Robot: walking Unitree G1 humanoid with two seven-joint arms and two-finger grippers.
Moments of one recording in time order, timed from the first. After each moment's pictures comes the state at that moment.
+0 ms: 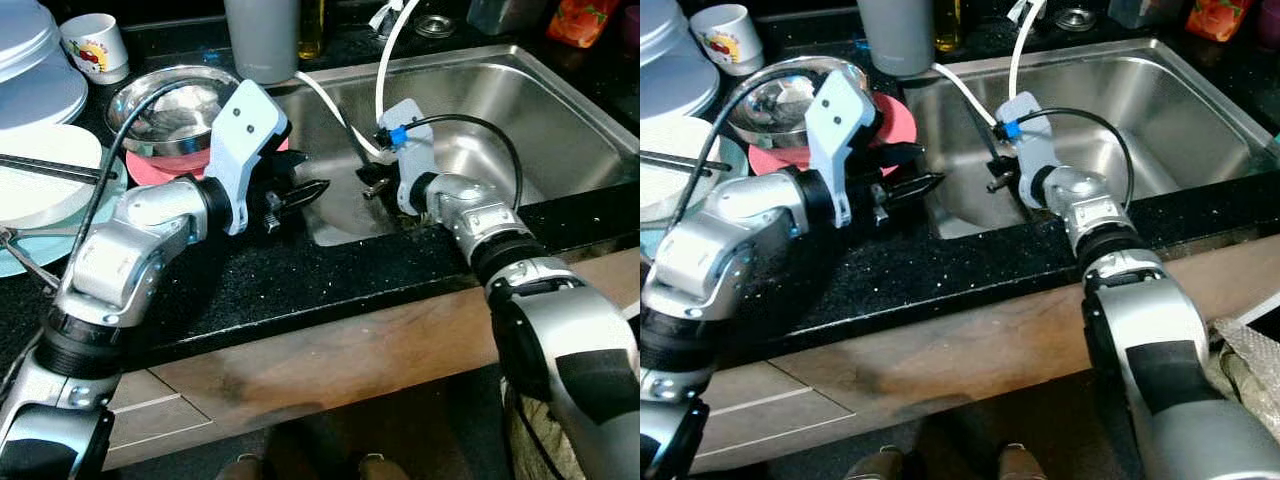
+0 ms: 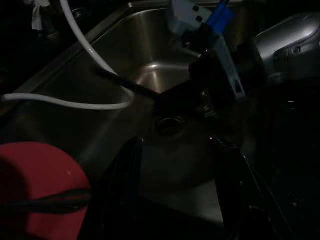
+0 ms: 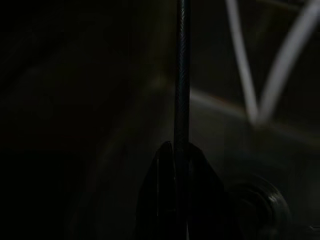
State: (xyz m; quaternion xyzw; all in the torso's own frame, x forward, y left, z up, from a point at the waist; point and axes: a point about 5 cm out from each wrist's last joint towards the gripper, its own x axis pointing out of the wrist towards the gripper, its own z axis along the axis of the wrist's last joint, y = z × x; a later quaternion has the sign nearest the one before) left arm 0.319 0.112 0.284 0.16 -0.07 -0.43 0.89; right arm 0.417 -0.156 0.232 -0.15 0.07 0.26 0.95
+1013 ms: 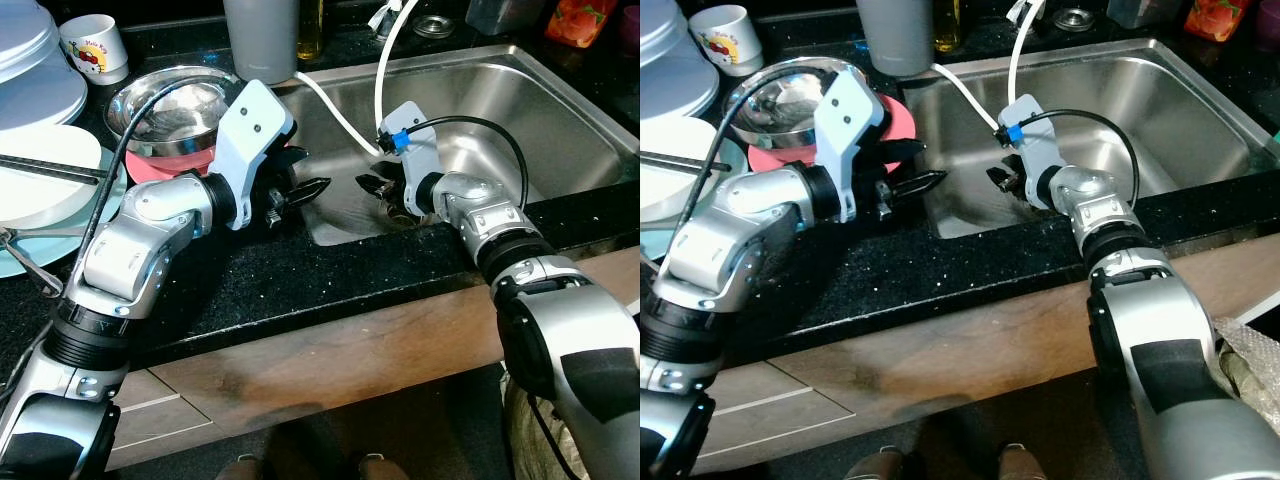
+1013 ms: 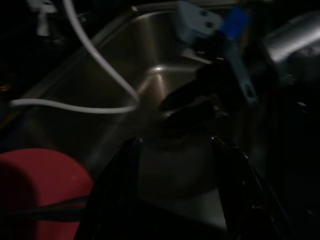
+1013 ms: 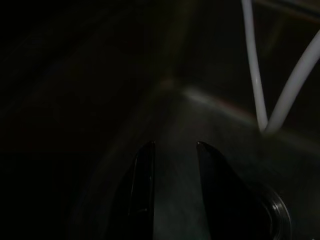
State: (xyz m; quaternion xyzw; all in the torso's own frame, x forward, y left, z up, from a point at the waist) left arm 0.327 0.114 0.287 0.16 -0.09 -0.41 0.89; right arm 0.416 -0.149 0.235 -0.17 0.06 0.29 0.94
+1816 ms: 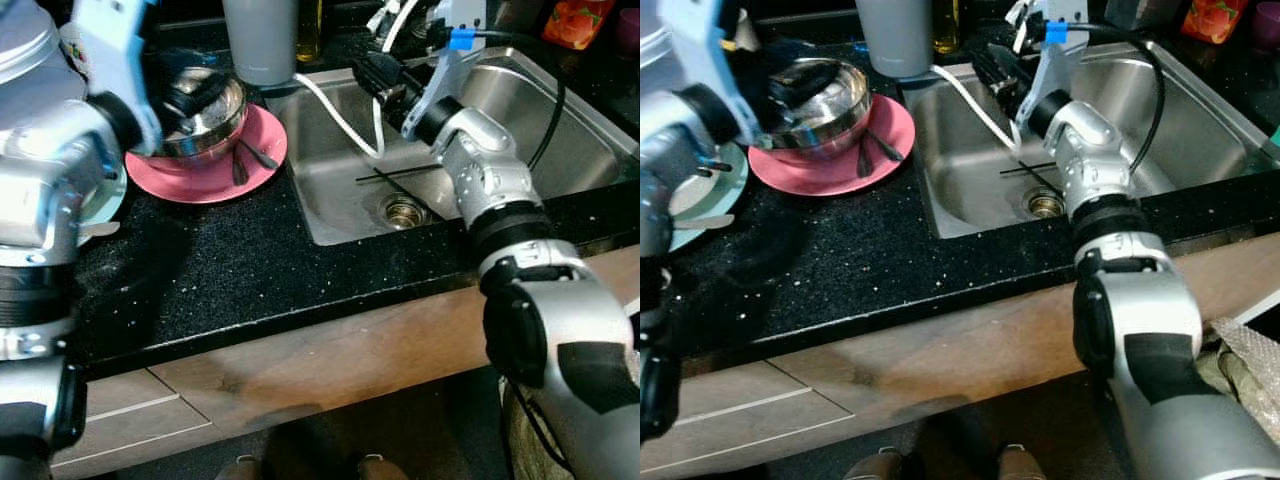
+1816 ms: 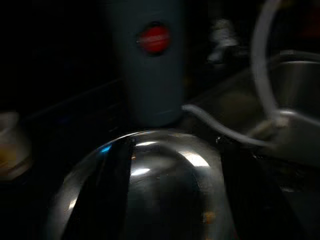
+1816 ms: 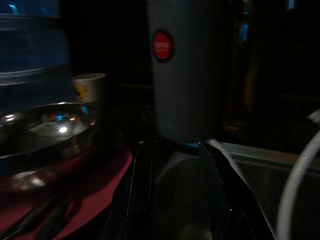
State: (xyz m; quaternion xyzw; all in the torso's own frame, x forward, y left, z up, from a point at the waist) left arm 0.341 0.222 0.357 0.08 -0.12 -0.16 0.98; right arm 0.408 -0.123 0.308 0.01 -0.17 0.32 0.93
